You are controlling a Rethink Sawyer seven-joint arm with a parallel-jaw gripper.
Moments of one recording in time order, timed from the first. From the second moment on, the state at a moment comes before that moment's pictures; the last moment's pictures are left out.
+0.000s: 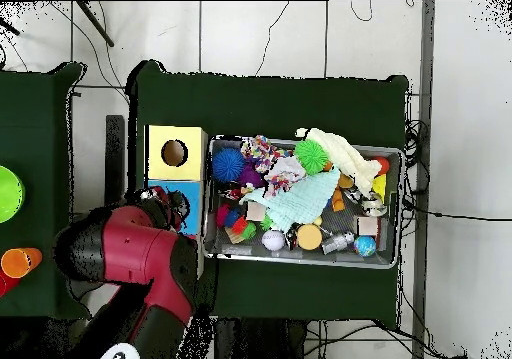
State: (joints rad) arm 0.55 -0.54 -0.61 1.61 0.40 0.50 2.75
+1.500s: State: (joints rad) arm 0.11 -0.74 -0.35 1.75 0.09 0.48 2.61
